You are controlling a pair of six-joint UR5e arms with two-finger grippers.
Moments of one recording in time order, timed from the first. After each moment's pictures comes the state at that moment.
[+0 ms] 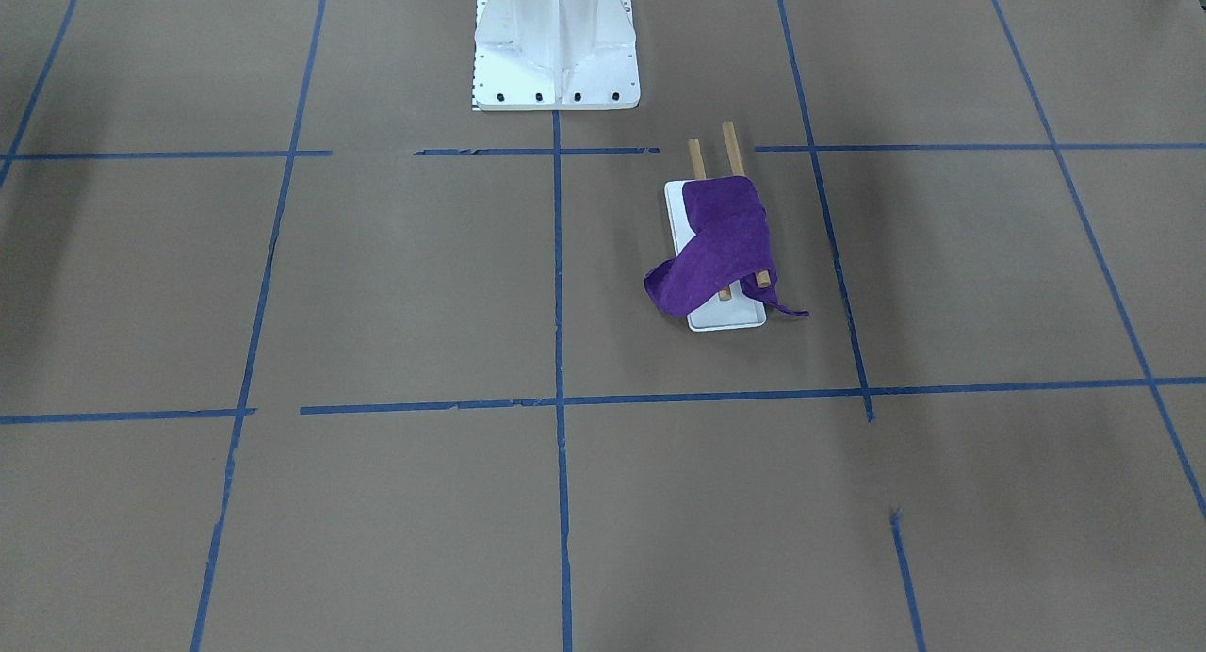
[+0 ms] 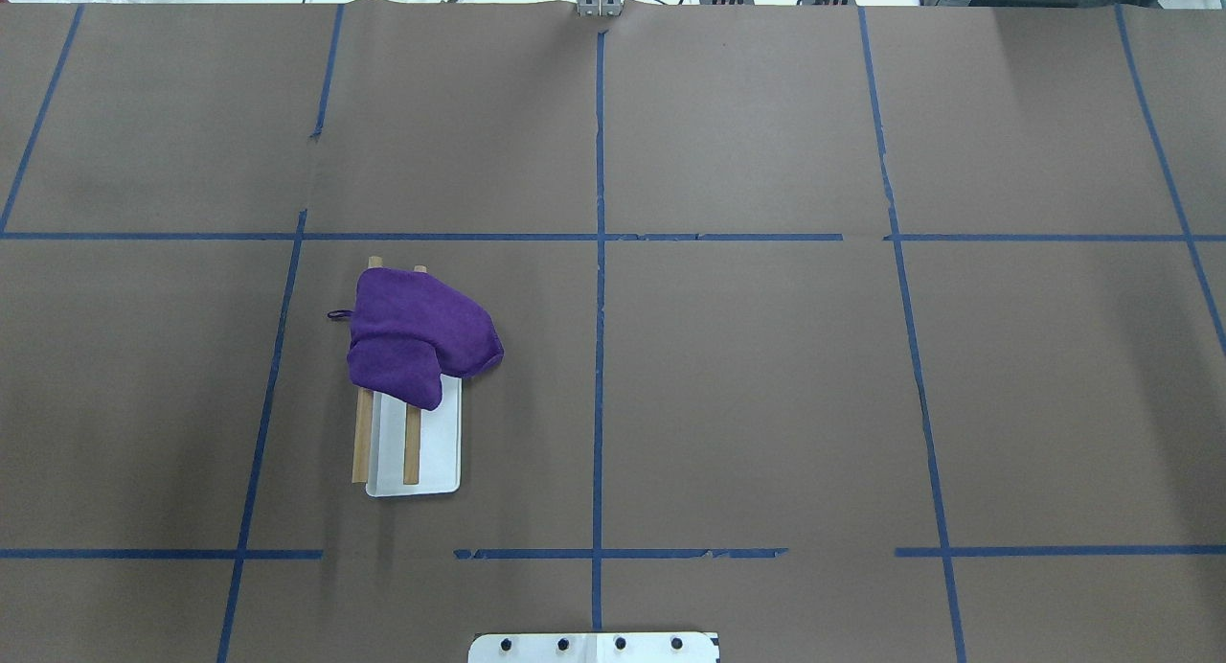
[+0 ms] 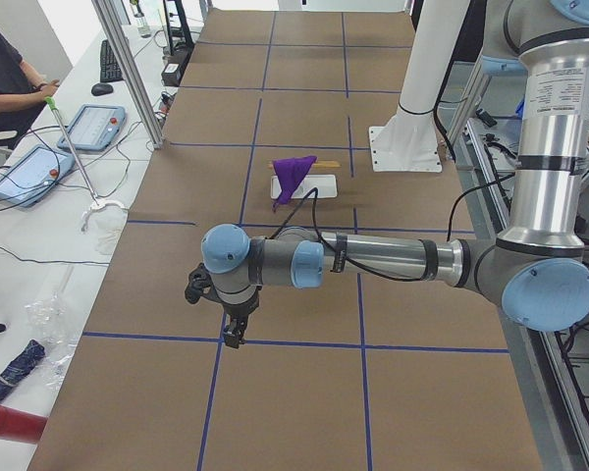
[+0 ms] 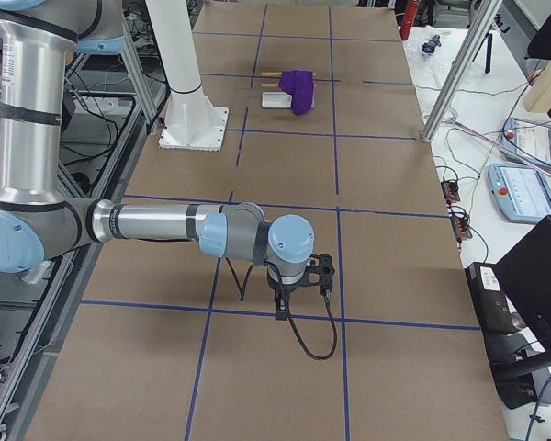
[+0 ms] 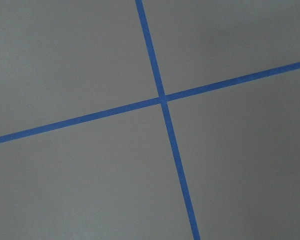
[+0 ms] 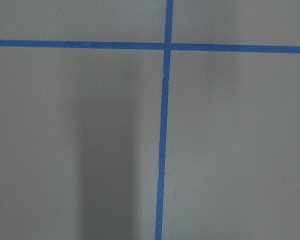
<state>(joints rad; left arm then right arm) -1.56 -1.59 -1.61 -1.53 -2.34 0.22 1.62 -1.73 1.77 -1.72 2.41 -0.13</state>
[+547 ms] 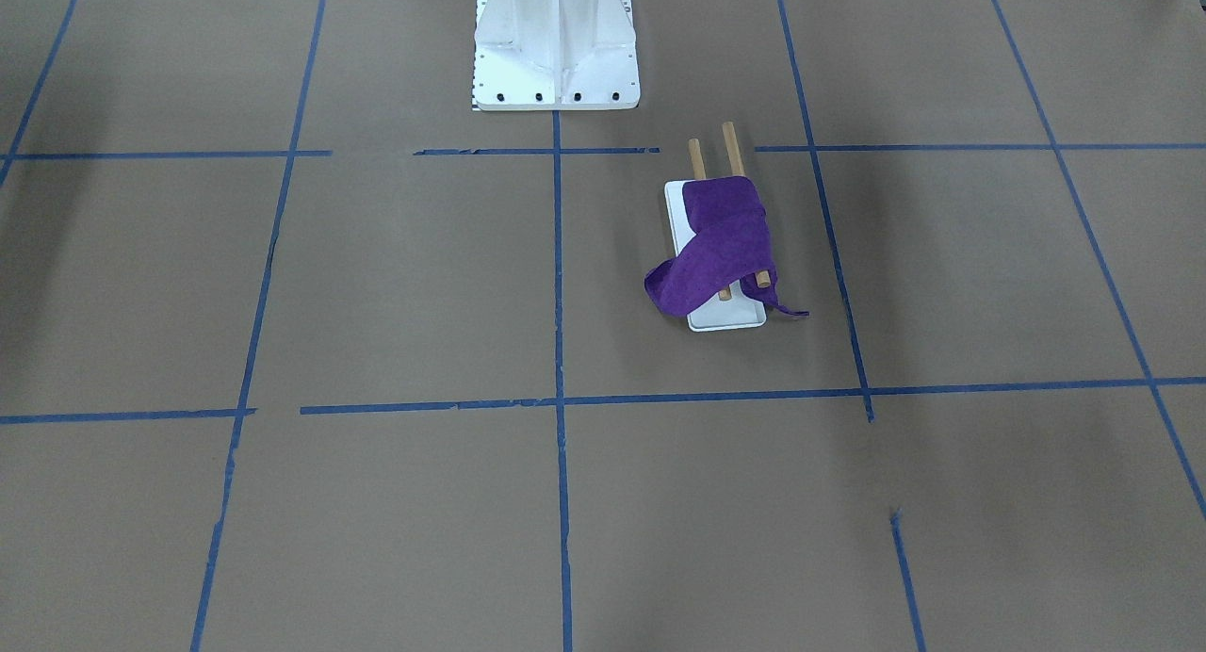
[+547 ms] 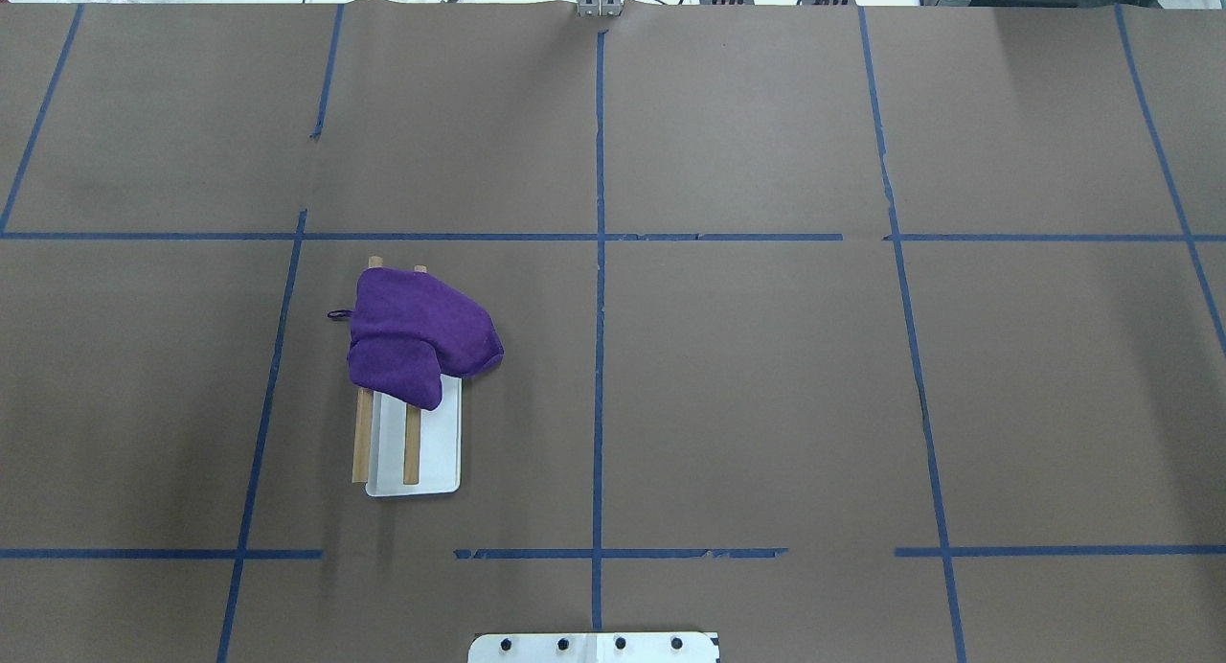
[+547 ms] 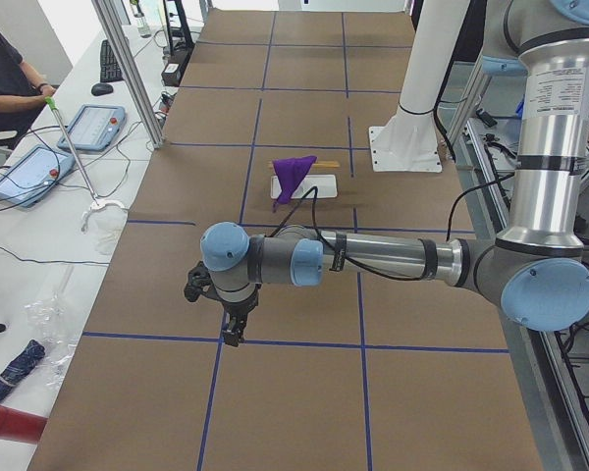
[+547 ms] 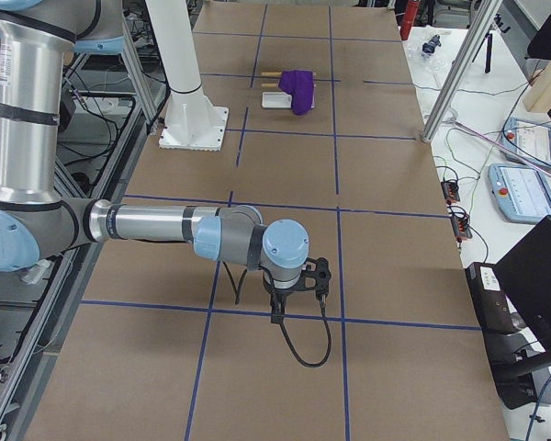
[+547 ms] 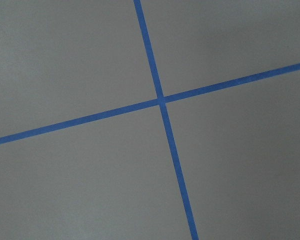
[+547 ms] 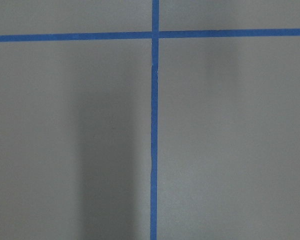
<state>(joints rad) -1.56 -1.59 -1.62 -1.53 -2.34 0.22 1.63 -1.74 1.77 -1.72 2.41 -0.12</state>
